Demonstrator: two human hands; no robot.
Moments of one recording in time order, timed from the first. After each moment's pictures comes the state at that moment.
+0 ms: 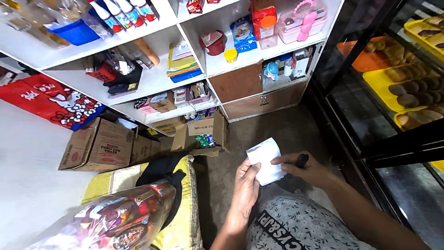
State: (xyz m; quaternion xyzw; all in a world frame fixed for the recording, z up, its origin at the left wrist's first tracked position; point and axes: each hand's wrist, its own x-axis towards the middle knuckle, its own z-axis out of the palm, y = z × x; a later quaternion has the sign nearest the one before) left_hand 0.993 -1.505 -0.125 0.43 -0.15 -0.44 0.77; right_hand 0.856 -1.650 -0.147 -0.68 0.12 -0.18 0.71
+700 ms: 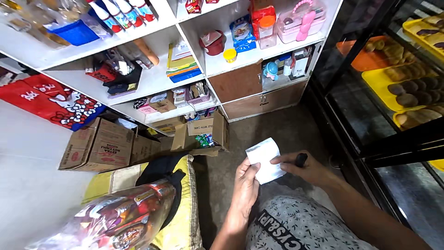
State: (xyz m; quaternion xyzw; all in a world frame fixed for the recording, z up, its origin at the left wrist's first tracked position) left_hand 0.988 -1.506 -0.126 0.44 -0.15 -0.43 0.77; right_hand 0.852 -1.652 -0.147 -0.68 0.12 -0.17 0.71
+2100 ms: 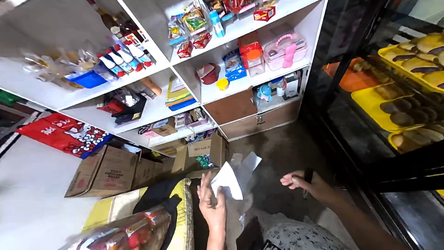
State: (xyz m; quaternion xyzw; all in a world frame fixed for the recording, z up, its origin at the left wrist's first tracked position) left_hand 1.027 -1.532 -0.169 0.76 -0.35 0.08 0.54; right_hand 0.801 -1.738 -0.190 -0.59 0.25 -0.16 0.75
